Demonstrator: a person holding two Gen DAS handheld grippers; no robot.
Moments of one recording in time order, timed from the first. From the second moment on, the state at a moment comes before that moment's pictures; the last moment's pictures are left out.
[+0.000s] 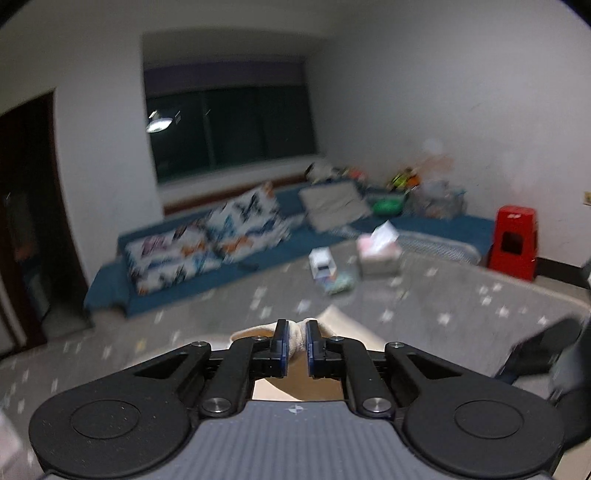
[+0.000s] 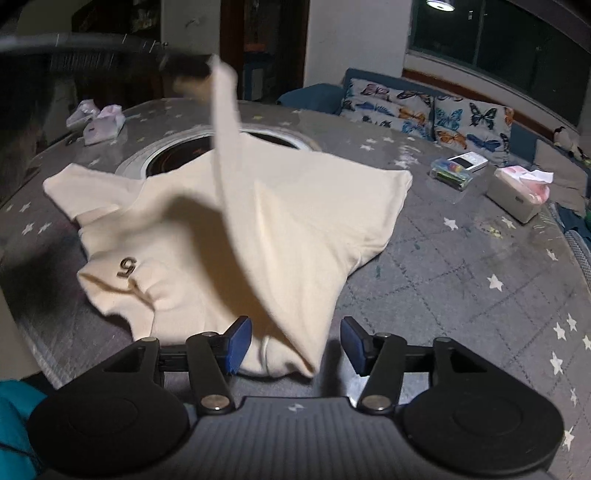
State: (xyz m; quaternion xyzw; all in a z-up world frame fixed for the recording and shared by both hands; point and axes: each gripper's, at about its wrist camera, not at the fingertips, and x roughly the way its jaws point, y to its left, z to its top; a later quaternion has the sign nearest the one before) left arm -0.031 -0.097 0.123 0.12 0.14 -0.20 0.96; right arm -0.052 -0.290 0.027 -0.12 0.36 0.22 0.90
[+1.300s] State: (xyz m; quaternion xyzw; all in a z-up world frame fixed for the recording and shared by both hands) left arm -0.075 -0.025 0.045 0.10 0.27 -0.17 0.94; right arm -0.043 -0.321 0.054 -0.08 0.36 0.24 0.90
